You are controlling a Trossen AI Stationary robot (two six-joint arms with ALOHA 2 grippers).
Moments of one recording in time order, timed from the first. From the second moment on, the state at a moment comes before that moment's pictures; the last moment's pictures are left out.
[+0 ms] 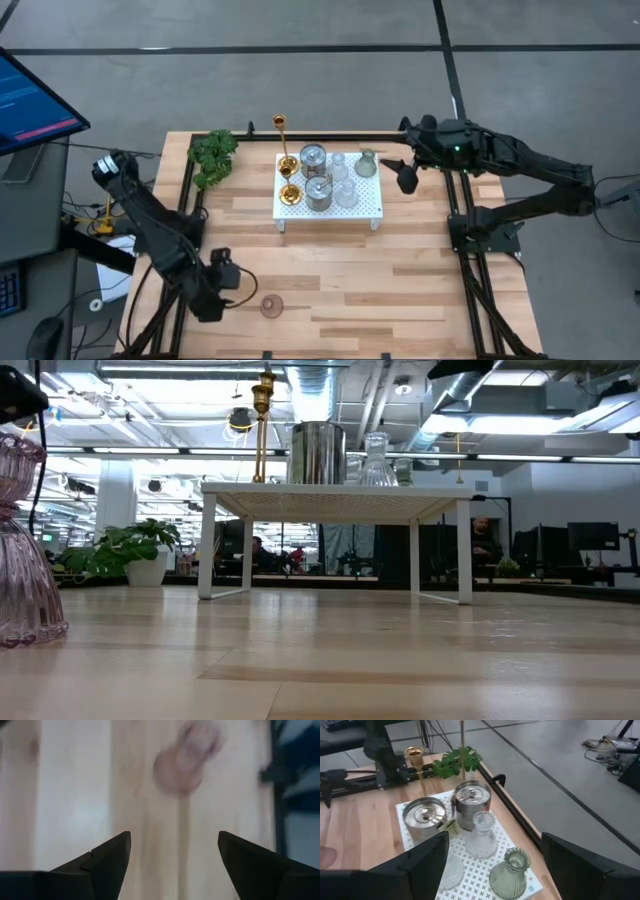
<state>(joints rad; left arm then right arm) -0.94 1.07 0.85 -0.78 -0.29 -0.82 -0.14 1.05 1.31 -0.73 0.29 0.08</state>
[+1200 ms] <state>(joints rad) -0.71 1.34 0.64 0.13 -0.37 -0.48 0.12 1.07 1.31 -0.84 0.37 0.28</state>
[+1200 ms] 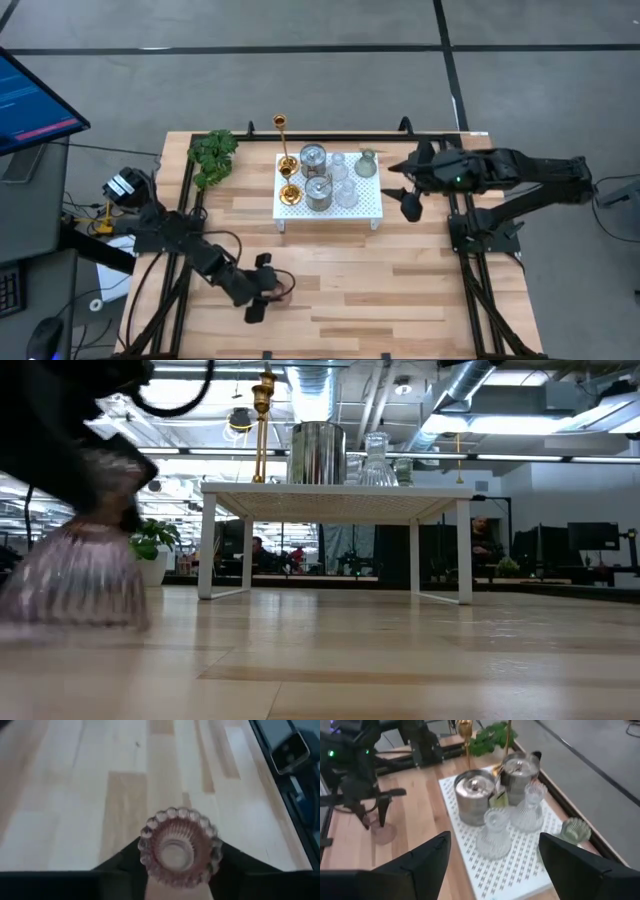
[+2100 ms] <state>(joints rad) -0.36 1.33 0.83 0.50 -0.12 -0.20 0.54 1.07 1.24 -1.07 0.75 0.78</state>
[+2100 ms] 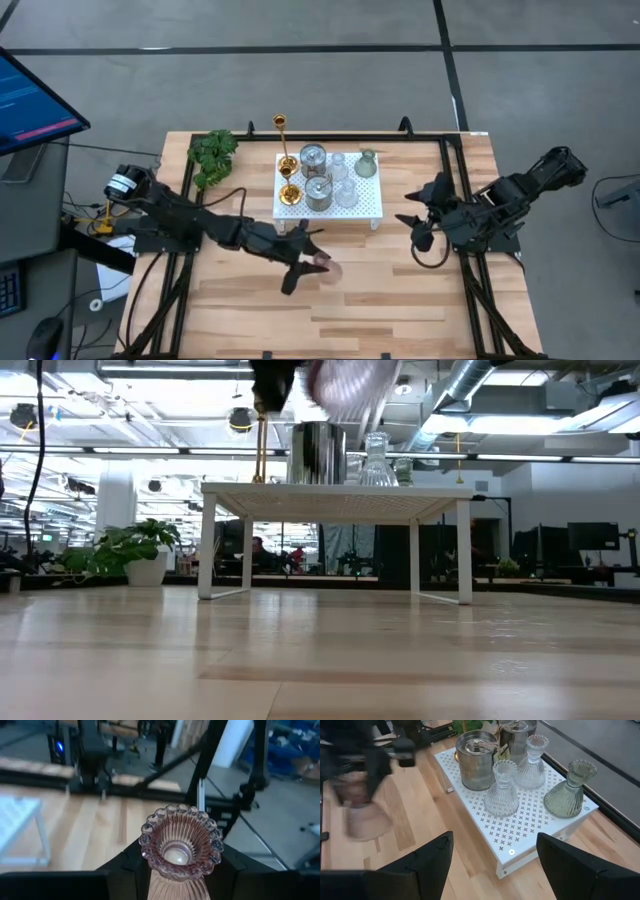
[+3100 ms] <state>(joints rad) -0.30 1.75 1.57 0.29 -0.82 0.04 0.81 0.89 1.24 -1.31 0.79 0.96</state>
